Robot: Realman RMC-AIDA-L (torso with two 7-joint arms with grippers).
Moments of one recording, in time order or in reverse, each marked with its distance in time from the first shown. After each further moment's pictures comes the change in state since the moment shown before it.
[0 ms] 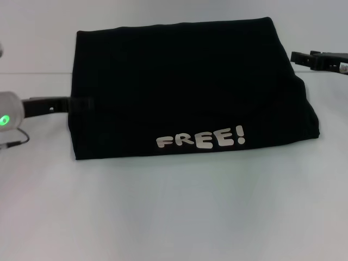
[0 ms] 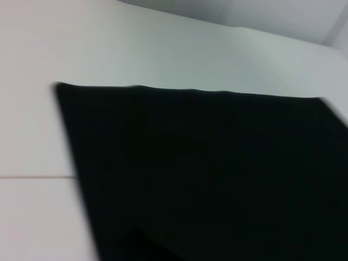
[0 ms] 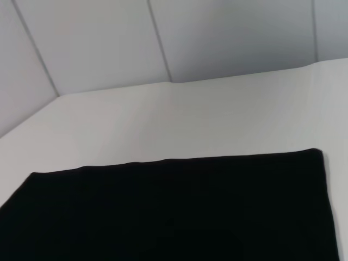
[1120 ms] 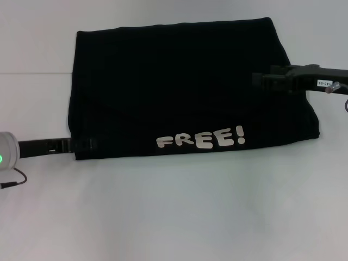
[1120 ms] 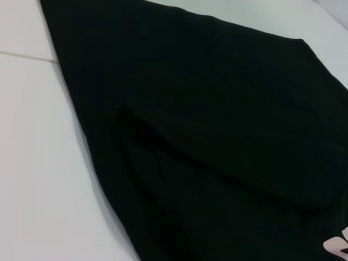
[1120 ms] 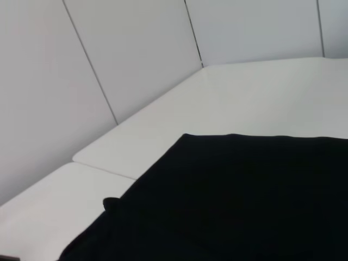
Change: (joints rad) left arm 0.133 0.001 0.090 0.015 -0.038 0.157 -0.056; right arm -0.052 0.004 -0.139 -0.082 0.084 -0.360 -0.039
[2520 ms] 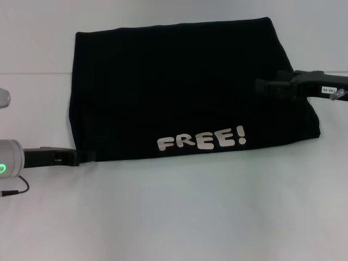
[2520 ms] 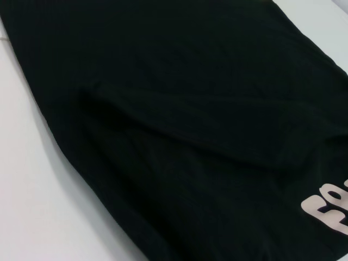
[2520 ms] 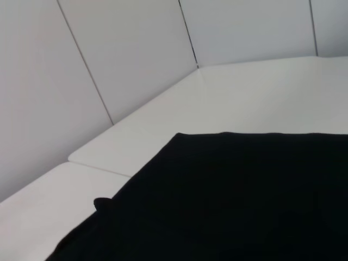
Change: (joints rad) left arm 0.000 0.003 0.023 -0.010 0.029 0.052 0.070; right arm -0.029 0.001 -0.008 0.001 0.011 0.008 -0.014
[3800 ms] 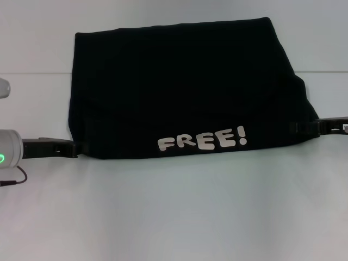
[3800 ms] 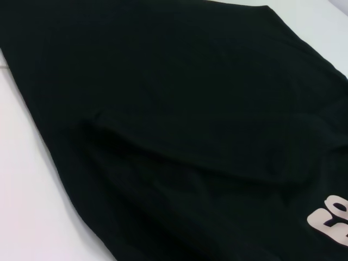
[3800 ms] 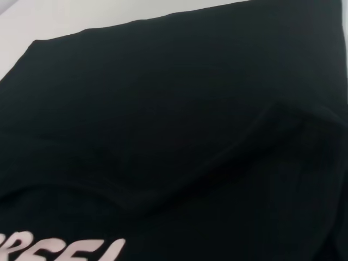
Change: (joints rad) left arm -0.027 0.018 -0.002 0.000 0.010 -0.002 0.008; right arm -0.048 0.003 -0.034 0.017 -0.265 0.215 0.278
